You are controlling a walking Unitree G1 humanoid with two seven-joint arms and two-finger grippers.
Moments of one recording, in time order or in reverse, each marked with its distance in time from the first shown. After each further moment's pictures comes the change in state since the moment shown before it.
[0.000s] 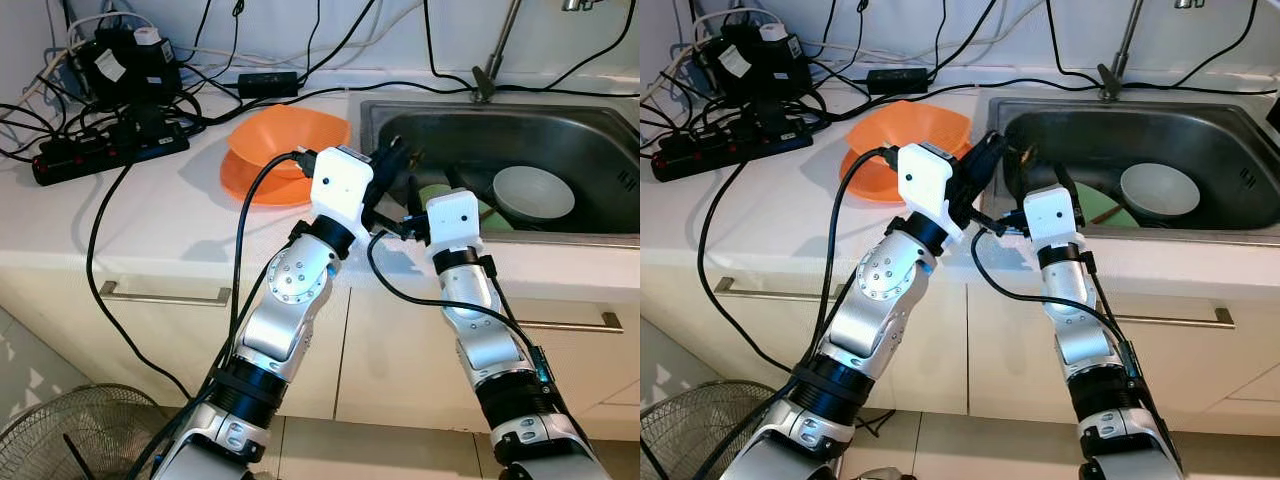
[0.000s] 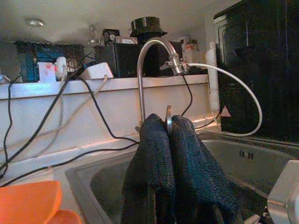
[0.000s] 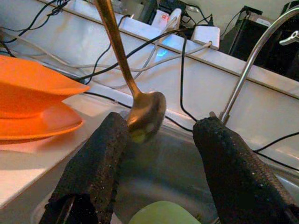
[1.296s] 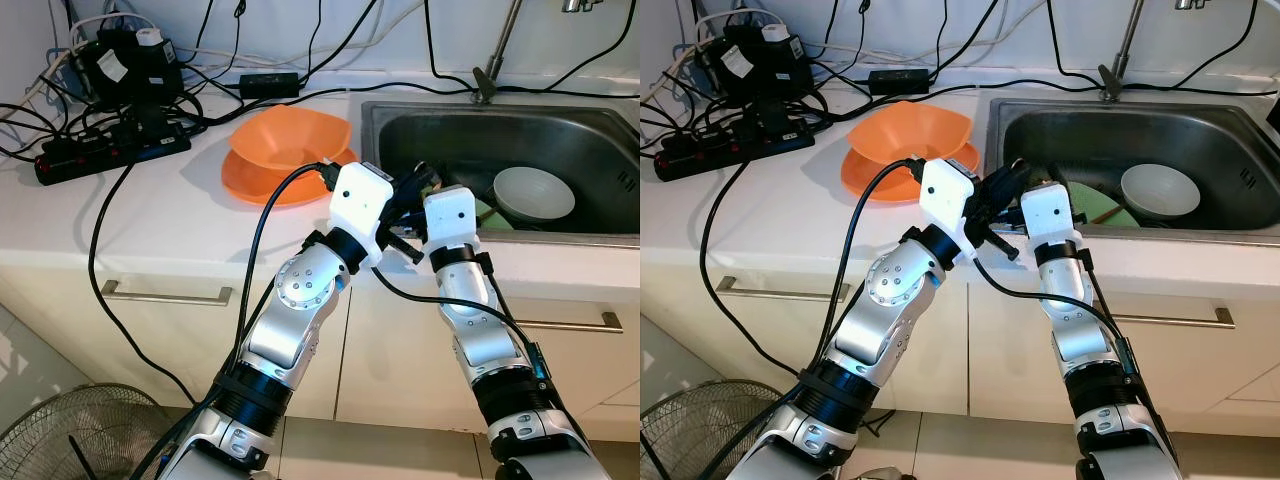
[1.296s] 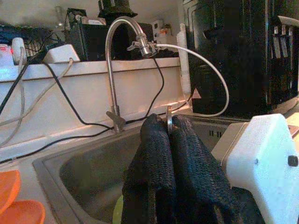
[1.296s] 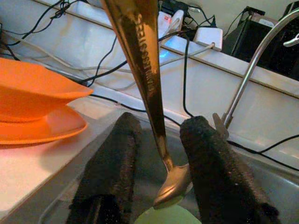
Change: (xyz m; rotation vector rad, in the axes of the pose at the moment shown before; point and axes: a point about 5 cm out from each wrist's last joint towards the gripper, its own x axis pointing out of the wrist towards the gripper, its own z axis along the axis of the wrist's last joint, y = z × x) left arm -0.003 -0.014 -0.010 -0.020 0.074 -0.126; right arm 0.003 0.002 0.001 0.009 0.001 0.005
